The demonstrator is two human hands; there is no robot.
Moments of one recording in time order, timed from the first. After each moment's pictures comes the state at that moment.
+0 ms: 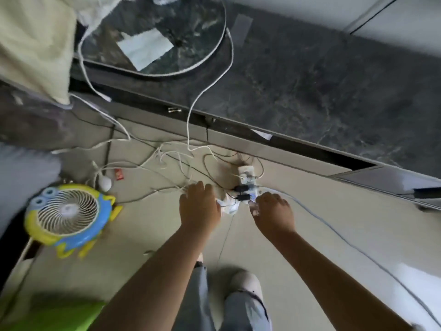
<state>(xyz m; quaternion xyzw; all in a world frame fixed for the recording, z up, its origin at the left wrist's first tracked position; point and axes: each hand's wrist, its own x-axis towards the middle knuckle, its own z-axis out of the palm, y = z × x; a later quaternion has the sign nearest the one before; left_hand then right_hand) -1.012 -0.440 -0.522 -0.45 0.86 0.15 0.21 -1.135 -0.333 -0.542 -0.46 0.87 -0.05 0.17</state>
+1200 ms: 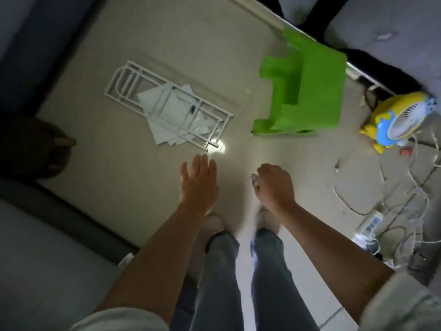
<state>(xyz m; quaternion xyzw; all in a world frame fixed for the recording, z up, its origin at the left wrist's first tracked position) -0.502 0.225 -0.454 -0.92 0.28 0.24 0.11 -0.566 0.061 -0.469 -0.97 0.14 0.17 0.12</state>
